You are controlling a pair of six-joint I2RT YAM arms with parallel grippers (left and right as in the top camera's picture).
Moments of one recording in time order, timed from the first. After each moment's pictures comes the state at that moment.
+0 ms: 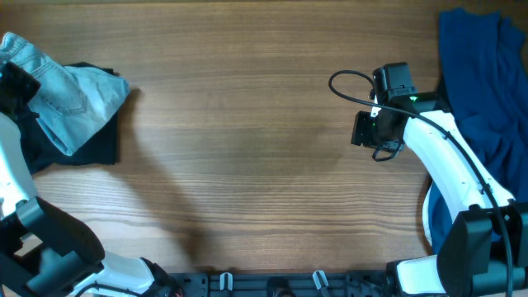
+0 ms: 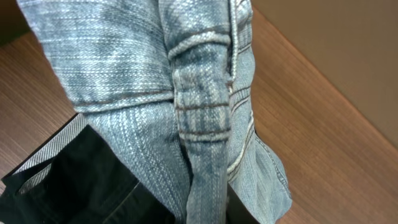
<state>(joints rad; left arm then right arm) 0.61 1.72 1.50 -0.57 0.10 -0.27 0.13 1.60 1.13 -0.91 -0.02 0.33</state>
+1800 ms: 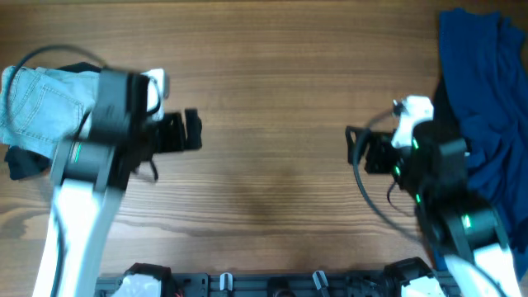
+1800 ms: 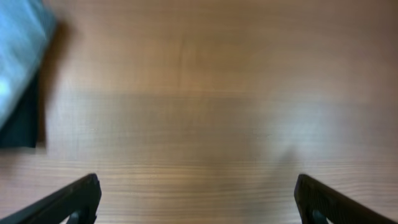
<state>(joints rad) -0.17 1.17 1.29 -1.09 0.07 -0.24 0.25 0.84 0.89 -0.70 -0.01 0.33</state>
